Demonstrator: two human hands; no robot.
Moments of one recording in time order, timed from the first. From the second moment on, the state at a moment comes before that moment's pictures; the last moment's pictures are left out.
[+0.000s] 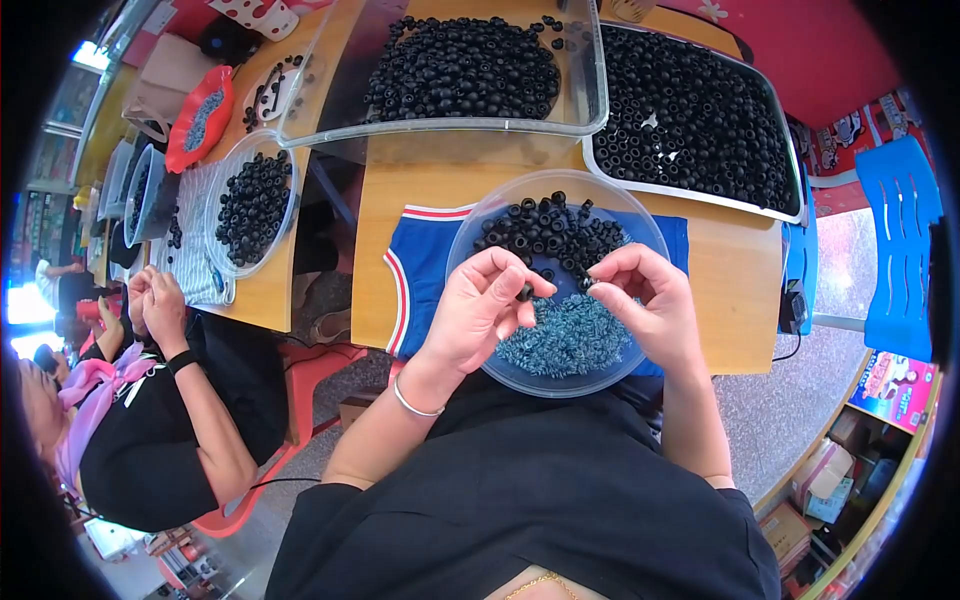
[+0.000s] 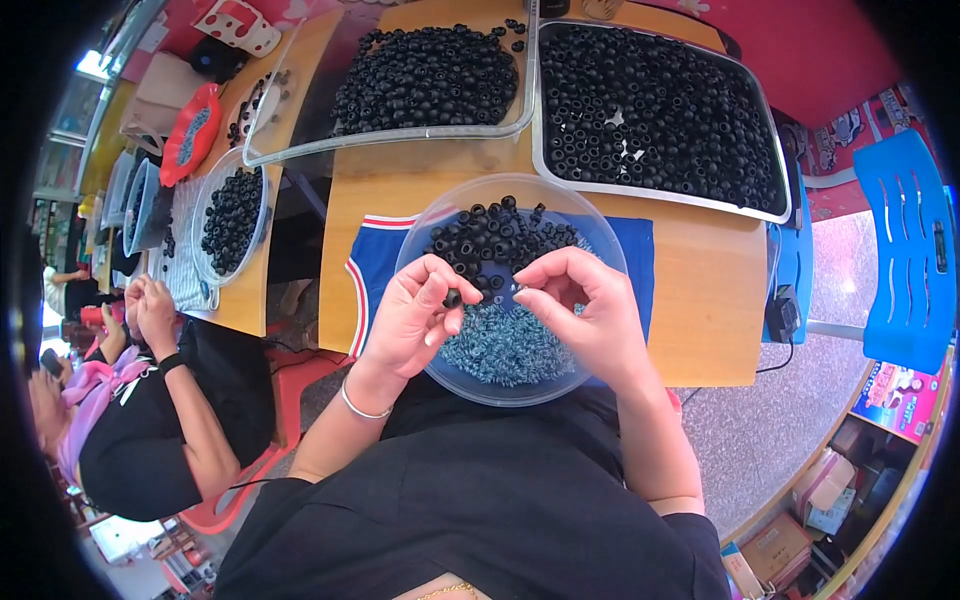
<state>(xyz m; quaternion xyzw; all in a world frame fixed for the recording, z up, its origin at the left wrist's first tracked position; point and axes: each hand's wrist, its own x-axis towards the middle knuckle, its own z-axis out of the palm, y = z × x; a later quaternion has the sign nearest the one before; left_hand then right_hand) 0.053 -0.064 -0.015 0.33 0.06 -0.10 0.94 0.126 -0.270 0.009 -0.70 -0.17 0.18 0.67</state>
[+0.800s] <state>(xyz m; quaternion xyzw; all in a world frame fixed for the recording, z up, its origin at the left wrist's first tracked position) 0.053 -0.084 -0.013 0.34 0.11 -0.10 0.93 0.115 -0.253 0.031 -0.79 -0.34 0.04 0.51</state>
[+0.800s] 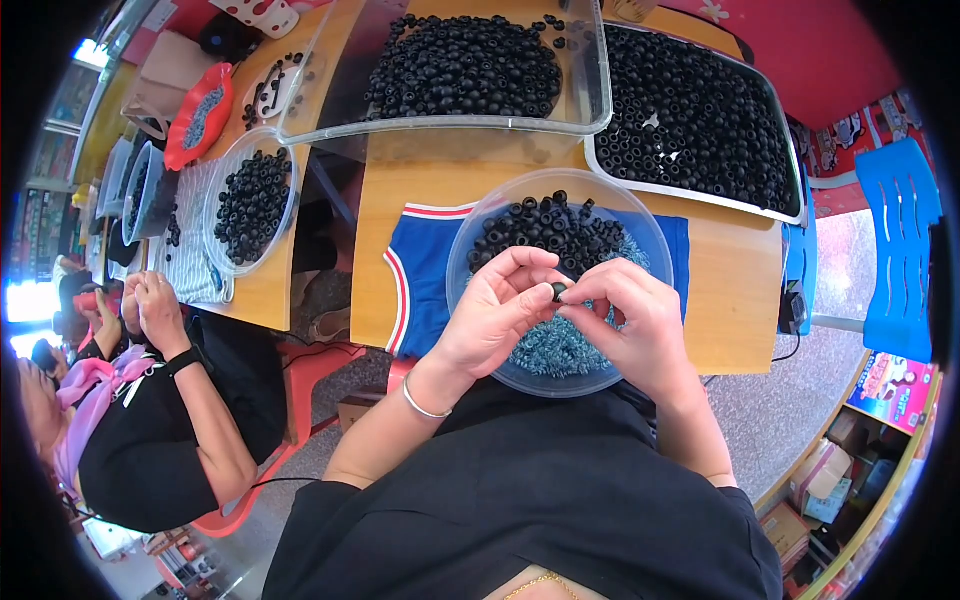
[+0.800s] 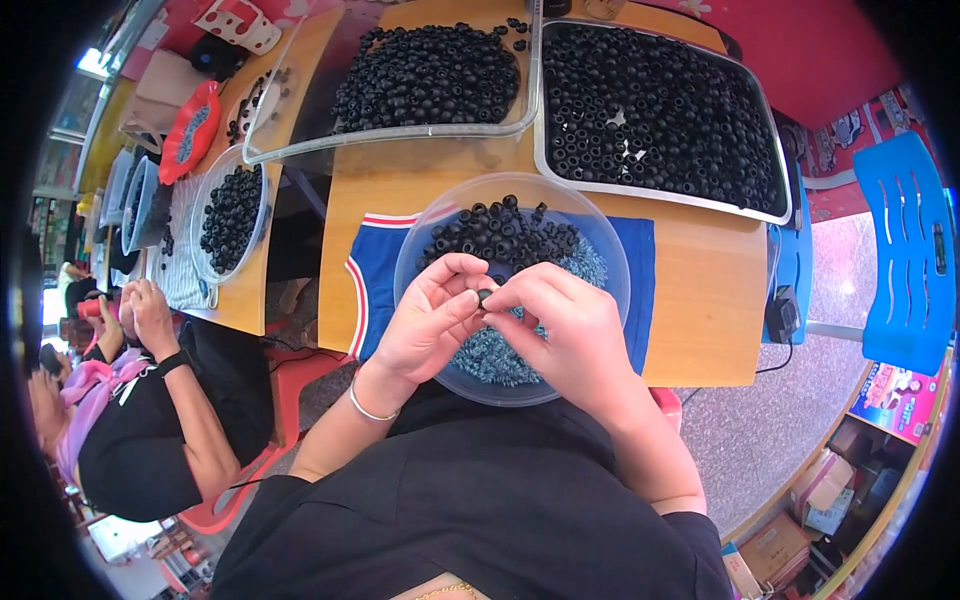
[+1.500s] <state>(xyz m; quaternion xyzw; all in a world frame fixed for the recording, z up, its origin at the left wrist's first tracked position) 0.052 -0.072 -0.022 0.24 0.11 -0.08 0.96 0.148 -0.272 0.004 -0.88 -0.27 0.00 0.39</state>
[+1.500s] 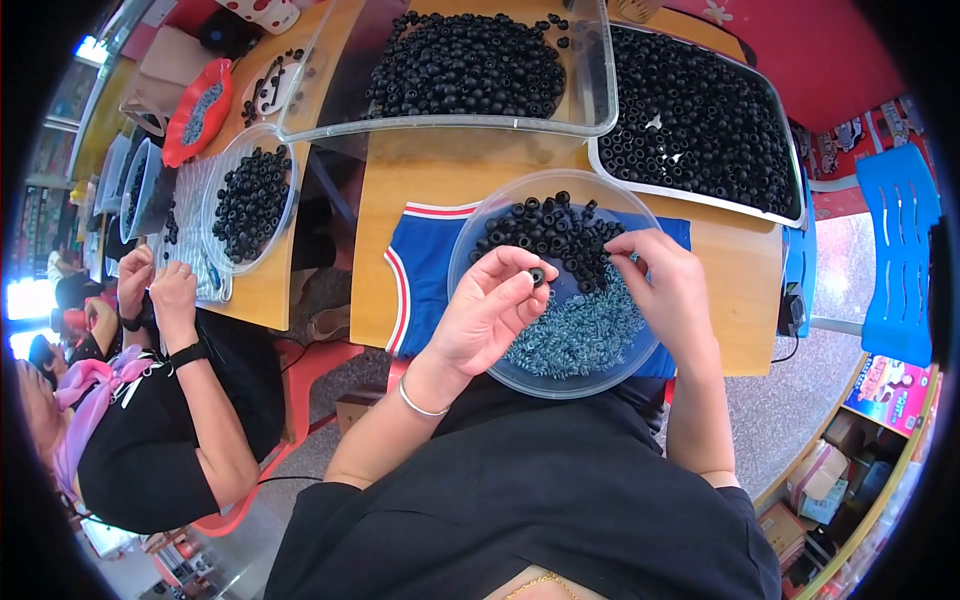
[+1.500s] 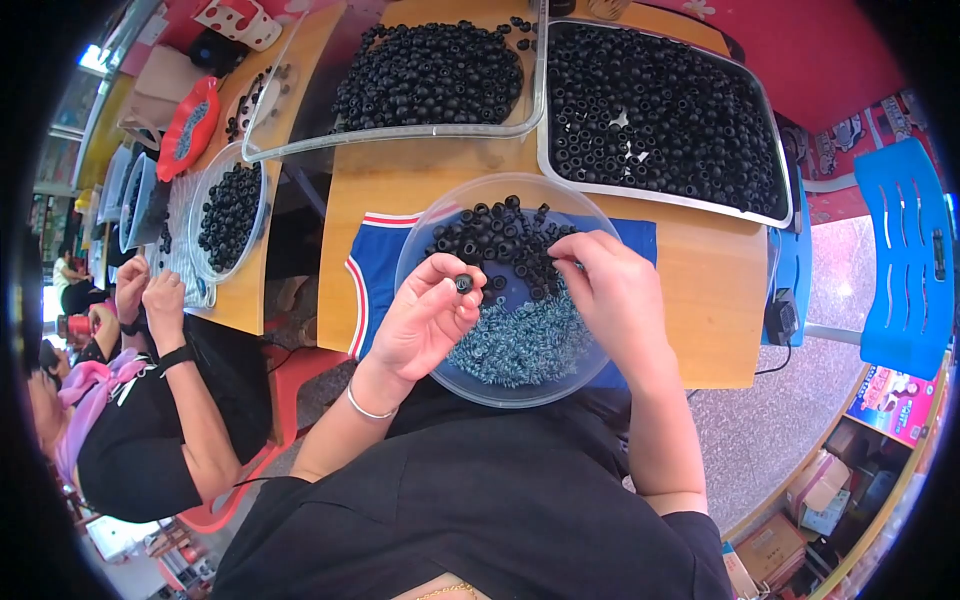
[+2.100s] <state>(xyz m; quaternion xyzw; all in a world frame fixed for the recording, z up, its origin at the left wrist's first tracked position) 0.052 -0.074 -0.014 0.27 0.13 -0.09 0.95 0.153 -0.260 0.001 -0.87 -0.26 0.09 0.41</state>
